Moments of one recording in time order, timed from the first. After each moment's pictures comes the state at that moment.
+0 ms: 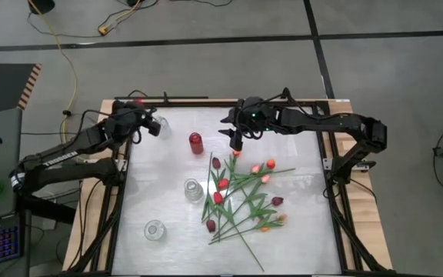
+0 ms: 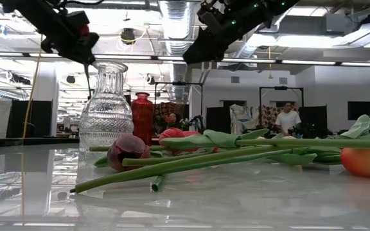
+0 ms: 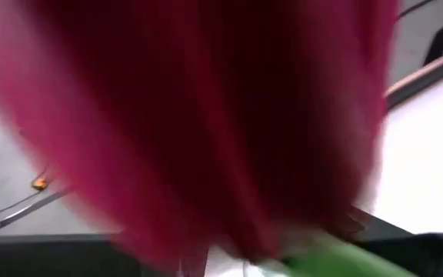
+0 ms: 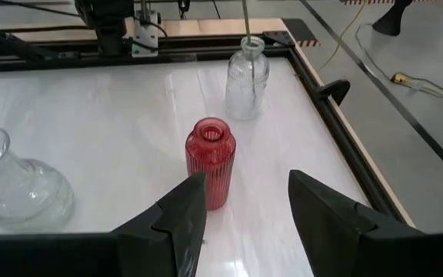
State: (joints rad) left arm 0.50 0.68 0.64 -0.43 -0.63 -0.08; right arm -0.27 1.59 1.25 -0.14 -0.04 -0.11
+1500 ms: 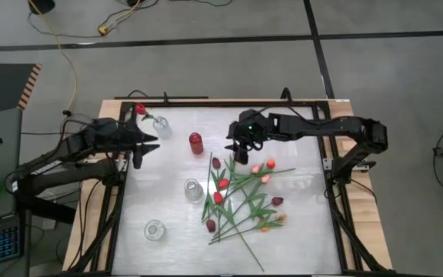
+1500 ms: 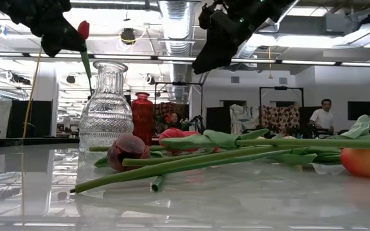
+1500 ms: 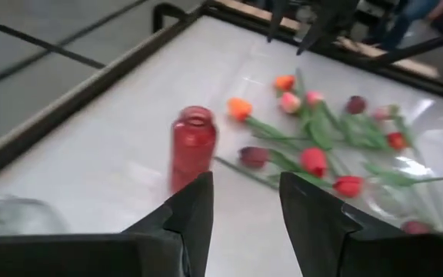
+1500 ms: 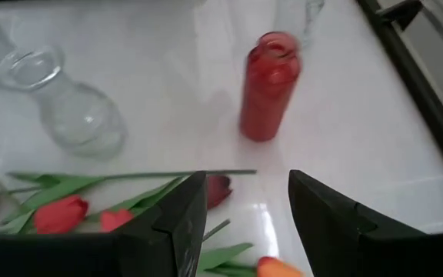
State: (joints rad) left arm 0.41 0.45 0.64 -0.64 0.13 -0.16; right arm -0.18 1.59 1.25 -0.36 -0.05 -0.05
